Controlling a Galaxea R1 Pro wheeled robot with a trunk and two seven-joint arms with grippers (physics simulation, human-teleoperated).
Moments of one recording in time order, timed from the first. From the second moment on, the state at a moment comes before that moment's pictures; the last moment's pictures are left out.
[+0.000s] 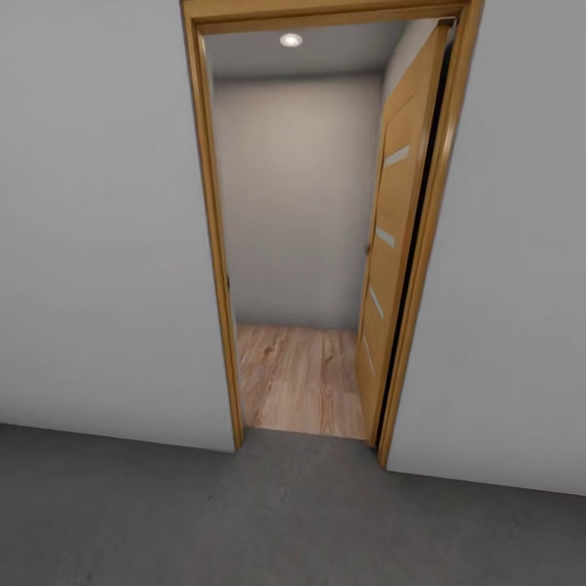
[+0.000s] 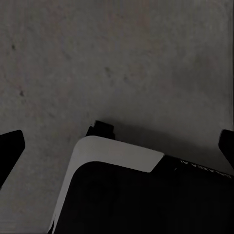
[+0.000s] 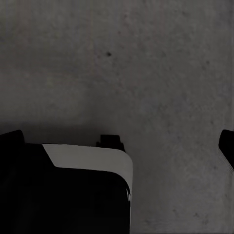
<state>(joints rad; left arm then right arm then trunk) -0.27 0.03 -0.05 0.00 0.37 0.00 0.03 -0.23 0.01 0.72 0.03 -0.66 -0.15 -0.06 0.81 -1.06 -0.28</state>
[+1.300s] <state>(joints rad) -0.27 0.03 -0.05 0.00 0.37 0.00 0.03 -0.23 0.01 0.72 0.03 -0.66 -0.15 -0.06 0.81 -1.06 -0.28</state>
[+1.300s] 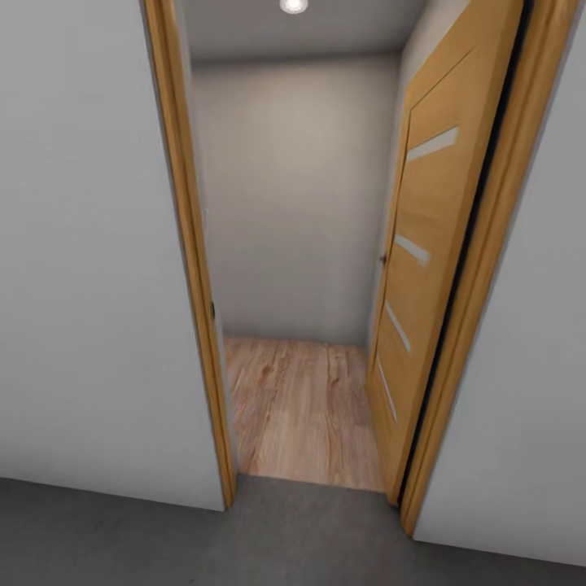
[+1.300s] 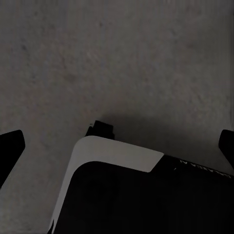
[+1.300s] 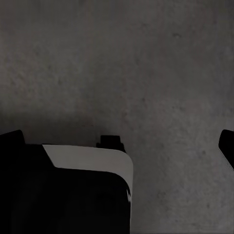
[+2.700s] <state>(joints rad) -0.27 0.03 -0.05 0.00 0.37 0.00 0.03 -0.23 0.01 0.72 0.03 -0.66 -0.15 -0.06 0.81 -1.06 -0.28</state>
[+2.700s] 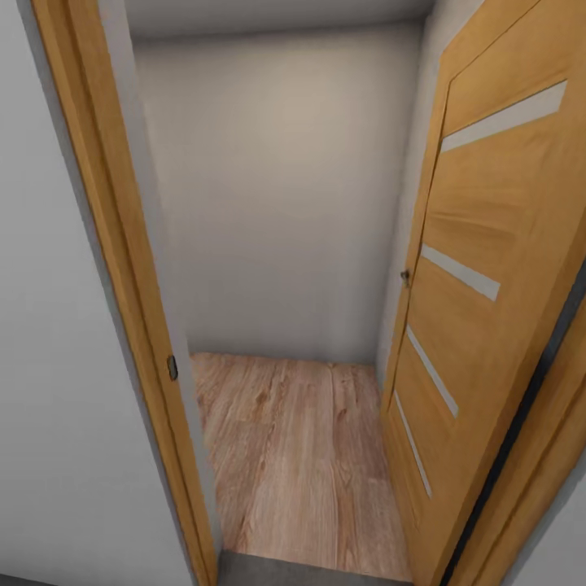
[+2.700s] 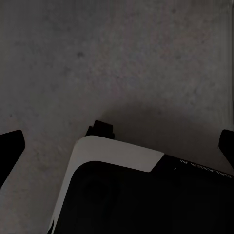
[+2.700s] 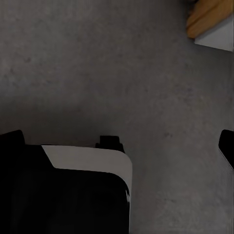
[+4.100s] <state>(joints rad) -0.27 0.03 -0.05 0.00 0.37 -0.01 0.03 -0.23 0.00 0.73 0.03 -0.66 -0.16 -0.06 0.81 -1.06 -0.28</state>
